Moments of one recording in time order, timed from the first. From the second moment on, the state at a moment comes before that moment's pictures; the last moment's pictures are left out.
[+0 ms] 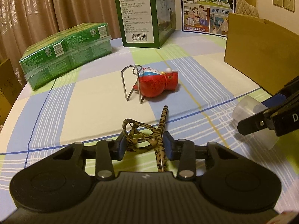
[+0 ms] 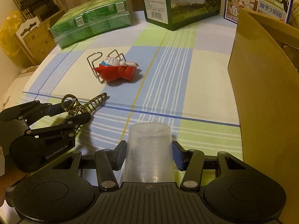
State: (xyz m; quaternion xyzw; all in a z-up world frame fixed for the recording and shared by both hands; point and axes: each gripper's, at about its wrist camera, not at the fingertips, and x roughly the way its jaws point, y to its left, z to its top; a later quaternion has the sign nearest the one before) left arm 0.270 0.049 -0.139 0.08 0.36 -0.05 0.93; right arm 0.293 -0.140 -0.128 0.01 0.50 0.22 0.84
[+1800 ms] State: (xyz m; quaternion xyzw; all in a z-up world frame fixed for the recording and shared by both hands) left arm 0.266 0.058 -0.104 0.01 0.35 -0.04 0.93; right arm 0.294 -0.145 -0.110 0.04 0.47 0.22 0.85
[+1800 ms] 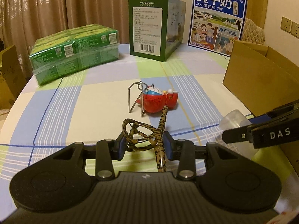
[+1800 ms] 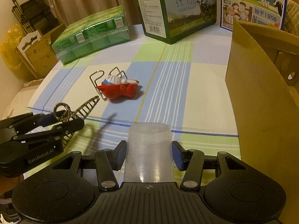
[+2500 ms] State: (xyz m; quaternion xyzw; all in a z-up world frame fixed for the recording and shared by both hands) left arm 0.246 0.057 -0.084 -0.01 0.34 -0.03 0.94; right arm 0.288 -0.149 -0.091 0.06 0.45 0.22 0.87
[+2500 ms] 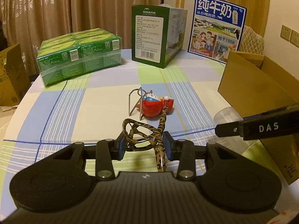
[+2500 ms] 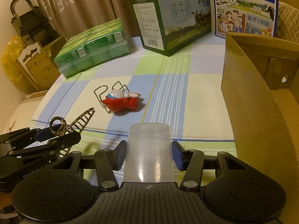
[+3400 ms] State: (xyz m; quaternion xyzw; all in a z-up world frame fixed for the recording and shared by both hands) left arm 0.101 0.006 0.001 -0.05 0.32 -0.03 0.94; right arm 0.138 -0.204 -0.014 0.12 0.37 0.19 0.90
